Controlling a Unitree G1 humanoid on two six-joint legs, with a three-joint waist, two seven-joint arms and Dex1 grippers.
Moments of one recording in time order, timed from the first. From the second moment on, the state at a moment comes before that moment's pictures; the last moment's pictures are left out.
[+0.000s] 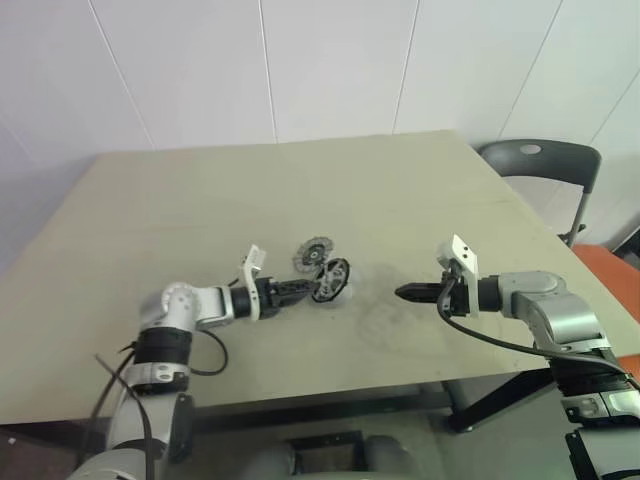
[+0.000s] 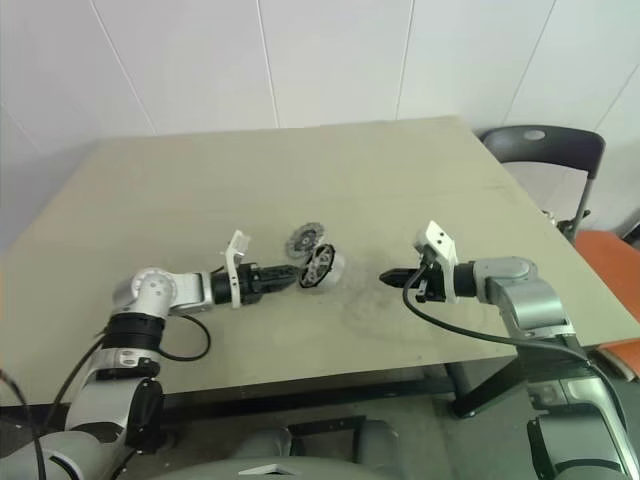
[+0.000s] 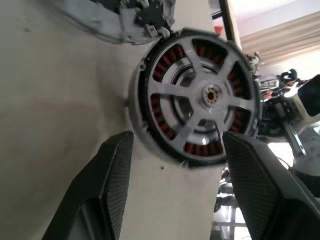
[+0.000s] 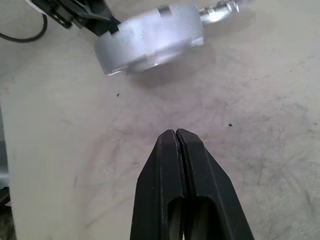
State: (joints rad) left arm -0.56 0.33 0.18 0.36 -0.77 1.29 -0.66; right arm -0.41 -0.70 0.07 0.18 0.33 0.53 1.20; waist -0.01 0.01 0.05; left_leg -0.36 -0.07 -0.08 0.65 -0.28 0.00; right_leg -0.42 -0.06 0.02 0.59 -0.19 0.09
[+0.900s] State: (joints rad) left arm -0.59 0.08 -0.20 0.50 -0.22 0.02 -0.82; right arm -0.44 -0.68 0.10 0.20 0.32 0.52 1.20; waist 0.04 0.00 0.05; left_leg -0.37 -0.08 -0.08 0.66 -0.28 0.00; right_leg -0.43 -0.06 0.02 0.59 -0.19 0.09
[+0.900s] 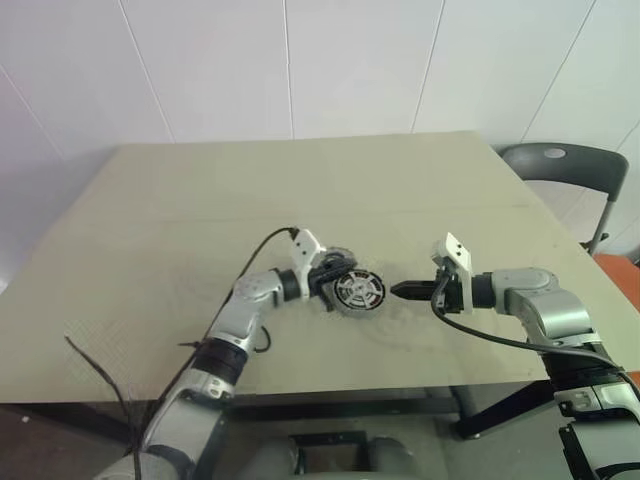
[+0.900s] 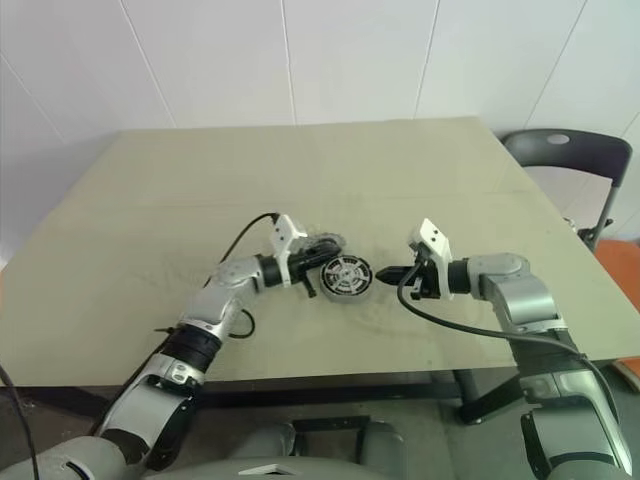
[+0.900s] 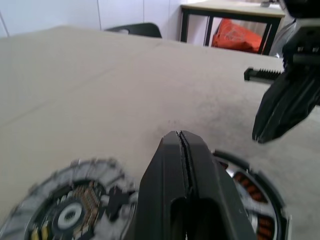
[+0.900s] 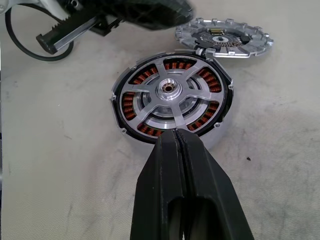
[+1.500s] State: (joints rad) left arm -0.57 0.16 -0.34 0.48 -0.09 0.17 -0.93; right arm -0.40 -0.68 0.09 0.18 0.33 0.53 1.19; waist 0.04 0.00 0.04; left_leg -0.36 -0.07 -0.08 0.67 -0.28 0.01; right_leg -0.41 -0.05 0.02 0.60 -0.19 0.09
